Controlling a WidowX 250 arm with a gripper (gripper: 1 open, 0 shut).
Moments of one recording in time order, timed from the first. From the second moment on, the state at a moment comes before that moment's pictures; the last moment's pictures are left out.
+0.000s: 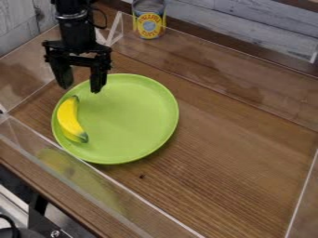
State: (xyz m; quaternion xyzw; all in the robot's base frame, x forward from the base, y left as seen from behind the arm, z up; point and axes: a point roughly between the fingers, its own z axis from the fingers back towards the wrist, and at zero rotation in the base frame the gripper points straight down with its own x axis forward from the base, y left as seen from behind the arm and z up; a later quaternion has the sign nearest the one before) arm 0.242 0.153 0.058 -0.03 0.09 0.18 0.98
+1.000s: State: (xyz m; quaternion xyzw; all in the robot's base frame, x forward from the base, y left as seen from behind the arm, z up) arm 0.237 0.154 0.023 -0.02 0.09 0.18 0.98
